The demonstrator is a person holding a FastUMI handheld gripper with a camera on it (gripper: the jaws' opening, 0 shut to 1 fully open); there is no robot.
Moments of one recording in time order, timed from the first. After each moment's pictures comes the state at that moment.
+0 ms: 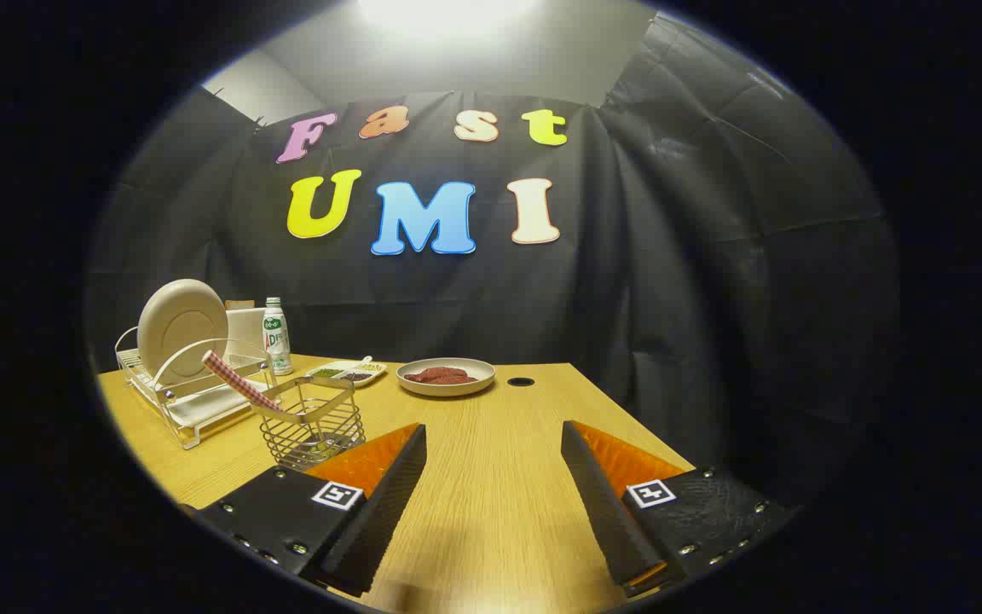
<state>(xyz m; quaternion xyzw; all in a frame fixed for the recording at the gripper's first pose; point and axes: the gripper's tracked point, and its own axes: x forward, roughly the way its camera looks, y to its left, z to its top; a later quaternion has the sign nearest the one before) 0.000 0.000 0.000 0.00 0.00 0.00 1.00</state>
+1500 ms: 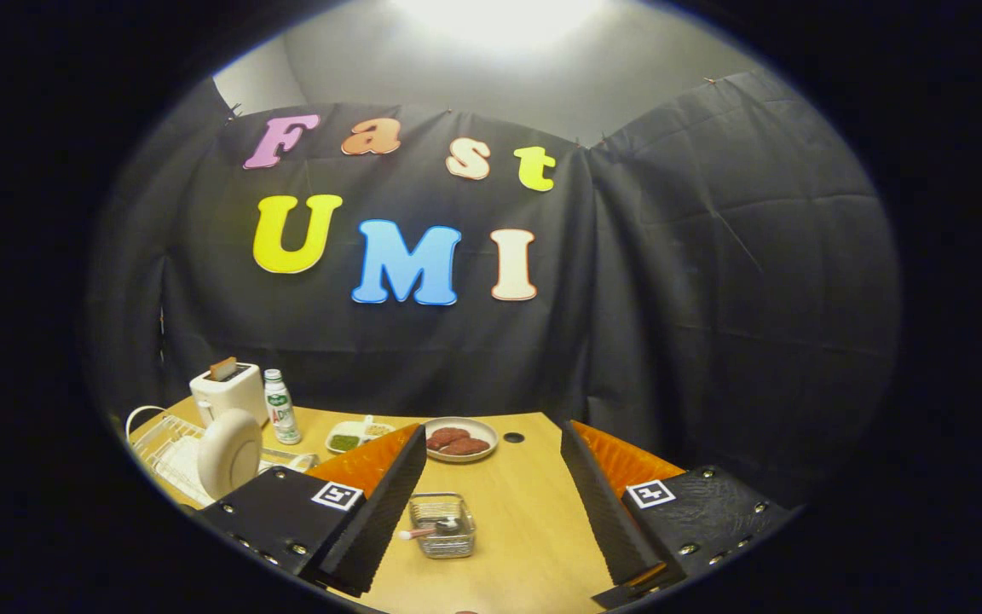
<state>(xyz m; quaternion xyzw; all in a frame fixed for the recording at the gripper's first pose) -0.053 0.175 0.199 -0.02 0.01 -0.11 0.99</state>
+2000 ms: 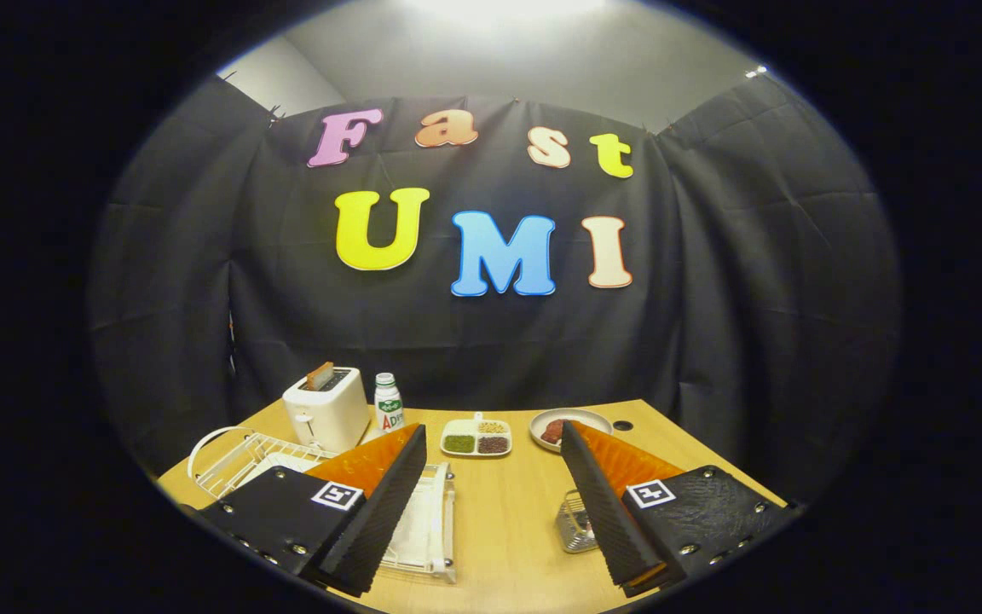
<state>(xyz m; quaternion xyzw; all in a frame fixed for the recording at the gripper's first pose) -0.017 0.324 0.189 -0.01 0.05 -0.01 1.00</state>
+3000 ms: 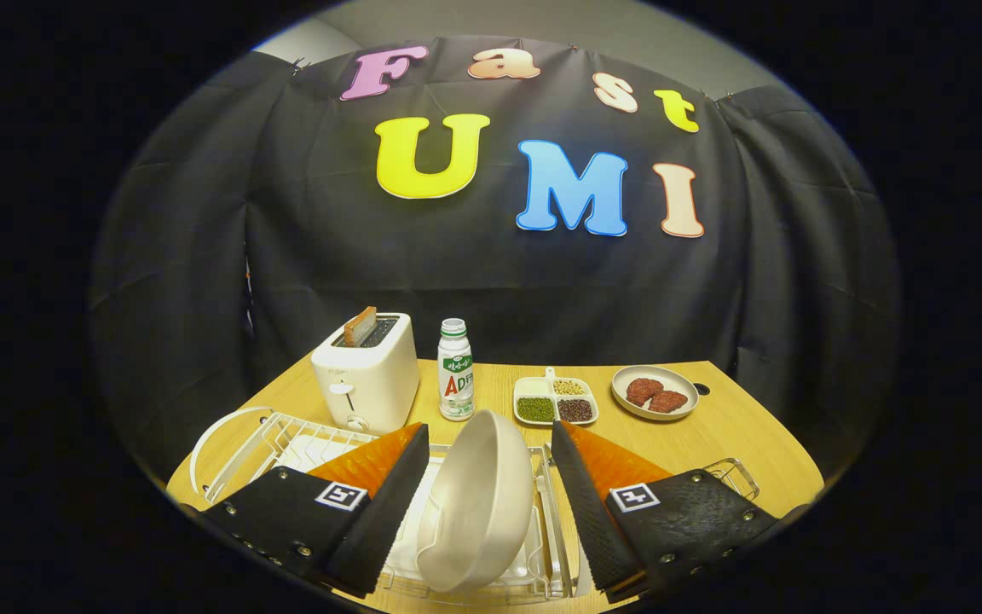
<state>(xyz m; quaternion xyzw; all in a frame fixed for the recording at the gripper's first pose) 0.066 0.435 0.132 -0.02 0.14 0.02 0.99</state>
